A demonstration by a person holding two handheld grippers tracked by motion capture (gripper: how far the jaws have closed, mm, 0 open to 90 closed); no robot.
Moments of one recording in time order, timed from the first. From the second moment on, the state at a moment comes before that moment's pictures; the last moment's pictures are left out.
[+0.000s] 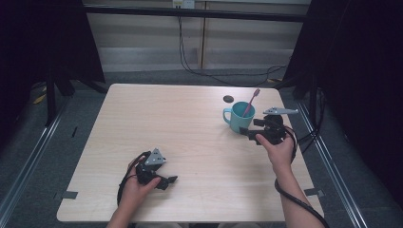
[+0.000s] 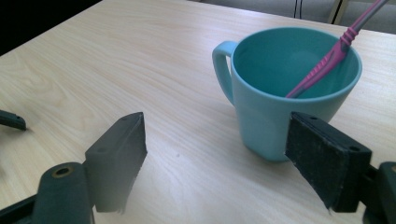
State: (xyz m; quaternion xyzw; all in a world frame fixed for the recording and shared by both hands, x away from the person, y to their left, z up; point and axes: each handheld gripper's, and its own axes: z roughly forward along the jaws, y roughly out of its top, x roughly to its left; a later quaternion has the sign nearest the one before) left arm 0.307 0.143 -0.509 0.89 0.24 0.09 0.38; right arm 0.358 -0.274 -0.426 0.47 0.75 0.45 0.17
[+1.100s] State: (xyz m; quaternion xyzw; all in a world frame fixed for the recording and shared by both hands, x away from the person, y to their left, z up) left arm 0.307 0.143 -0.509 0.89 0.24 0.09 0.39; right arm 0.320 -0.285 -0.462 0.46 0.75 0.45 0.15
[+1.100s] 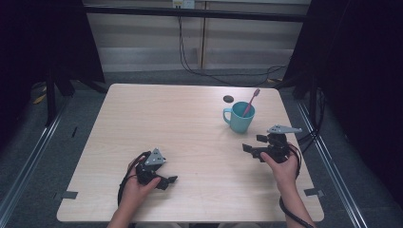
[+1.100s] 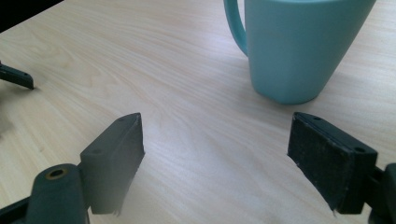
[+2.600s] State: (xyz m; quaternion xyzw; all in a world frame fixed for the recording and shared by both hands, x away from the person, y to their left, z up) left arm 0.307 0.143 -0.509 0.89 0.24 0.09 0.39; right arm 0.294 -0.267 -0.512 0.42 0.82 0.36 0.16
